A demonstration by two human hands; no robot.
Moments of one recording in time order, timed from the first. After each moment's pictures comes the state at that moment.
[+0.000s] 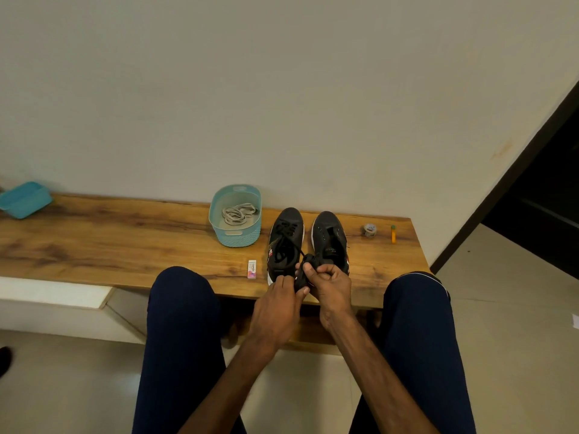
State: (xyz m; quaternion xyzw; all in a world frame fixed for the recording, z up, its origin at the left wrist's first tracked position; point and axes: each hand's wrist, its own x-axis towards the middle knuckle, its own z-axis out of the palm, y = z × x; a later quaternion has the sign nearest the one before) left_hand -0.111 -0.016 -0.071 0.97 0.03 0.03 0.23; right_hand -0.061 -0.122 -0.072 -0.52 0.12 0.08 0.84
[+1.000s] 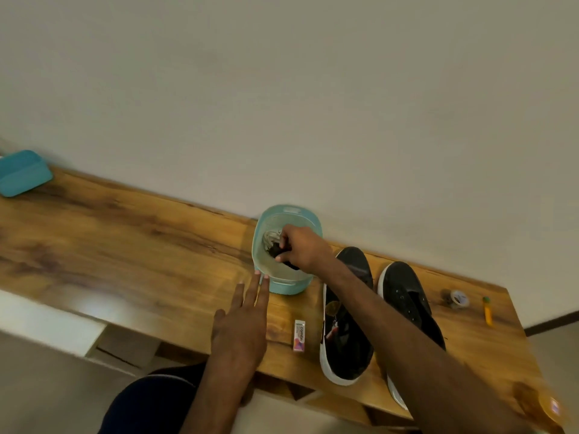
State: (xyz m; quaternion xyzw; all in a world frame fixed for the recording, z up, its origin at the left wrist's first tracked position) left_hand -0.001 0.181 -0.082 0.97 0.14 -0.18 0.12; right_hand 0.185 0.104 -0.083 -0.91 -0.31 0.17 0.21
